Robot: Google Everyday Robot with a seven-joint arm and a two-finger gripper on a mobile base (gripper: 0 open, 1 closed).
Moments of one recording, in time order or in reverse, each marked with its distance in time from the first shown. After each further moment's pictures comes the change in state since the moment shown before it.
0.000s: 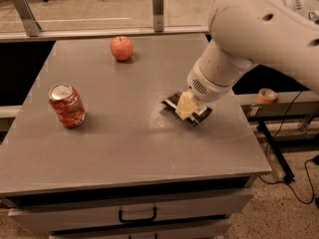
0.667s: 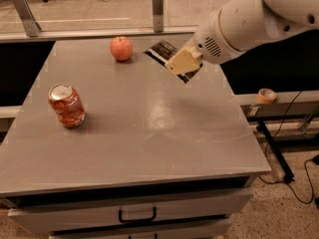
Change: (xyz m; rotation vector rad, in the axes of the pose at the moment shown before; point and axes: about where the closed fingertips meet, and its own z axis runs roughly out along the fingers) arm -0.083 -0.007 -0.087 -0.004 -0.428 -0.171
